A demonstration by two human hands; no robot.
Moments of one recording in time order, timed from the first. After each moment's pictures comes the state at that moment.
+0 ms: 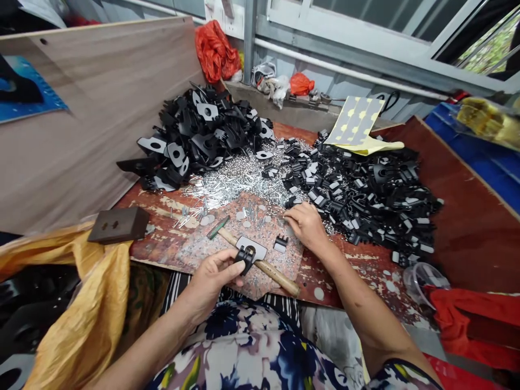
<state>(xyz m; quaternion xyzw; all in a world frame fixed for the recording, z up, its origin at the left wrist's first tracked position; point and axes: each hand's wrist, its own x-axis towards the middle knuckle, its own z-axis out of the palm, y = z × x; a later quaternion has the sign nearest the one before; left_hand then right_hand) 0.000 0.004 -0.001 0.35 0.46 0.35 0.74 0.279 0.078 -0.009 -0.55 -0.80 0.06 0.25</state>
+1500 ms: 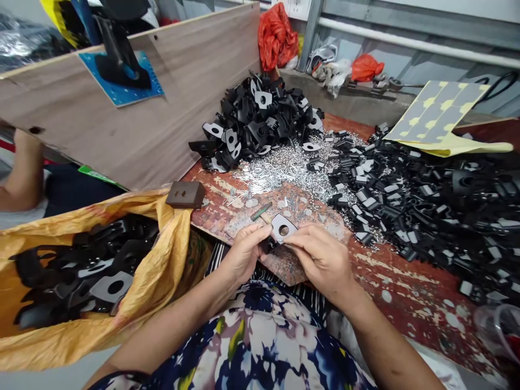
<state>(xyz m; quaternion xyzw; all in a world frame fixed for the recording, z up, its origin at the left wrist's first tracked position) -0.008 0.011 -0.002 0.22 0.41 0.49 0.73 0.173 0.007 0.041 -0.37 -0.81 0.17 0.41</state>
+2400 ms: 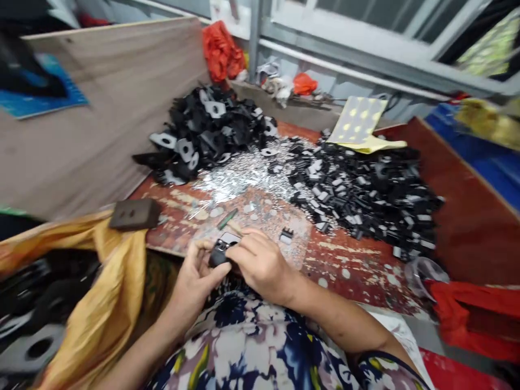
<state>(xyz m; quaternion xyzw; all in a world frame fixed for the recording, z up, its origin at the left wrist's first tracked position) -0.035 -0.025 -0.003 0.35 0.48 0.53 0.60 0.142 0.002 0.025 -0.34 -0.89 0.05 0.31</state>
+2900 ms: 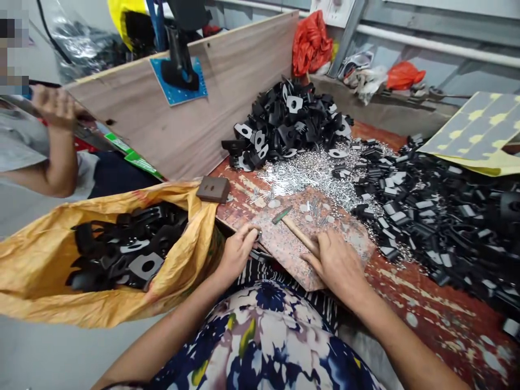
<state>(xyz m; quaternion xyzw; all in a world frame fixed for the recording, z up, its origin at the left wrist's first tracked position) -0.081 -0.011 -0.052 0.48 0.63 0.43 0.44 0.184 0.012 -0.018 -0.52 -0.85 -0.06 0.06</state>
